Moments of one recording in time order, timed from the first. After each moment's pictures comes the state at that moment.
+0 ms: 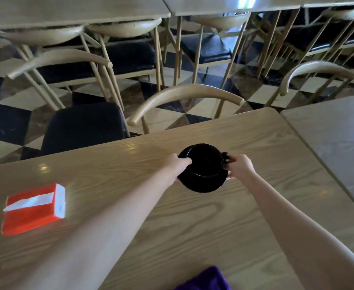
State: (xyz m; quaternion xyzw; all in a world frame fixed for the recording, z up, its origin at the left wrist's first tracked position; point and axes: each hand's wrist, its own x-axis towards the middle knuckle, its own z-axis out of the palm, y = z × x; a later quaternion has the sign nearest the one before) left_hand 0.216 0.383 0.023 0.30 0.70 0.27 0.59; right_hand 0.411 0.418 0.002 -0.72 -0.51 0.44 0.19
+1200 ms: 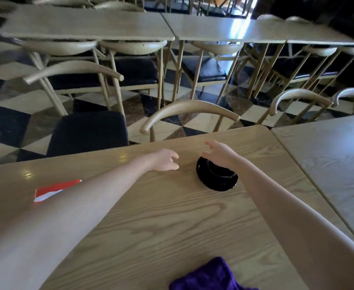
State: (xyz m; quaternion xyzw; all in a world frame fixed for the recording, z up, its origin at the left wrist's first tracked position) left_hand 0.131 0.364 0.084 0.65 0.62 0.01 0.44; right_hand 0.326 0.397 0.109 -0.64 -0.69 0.33 0.01
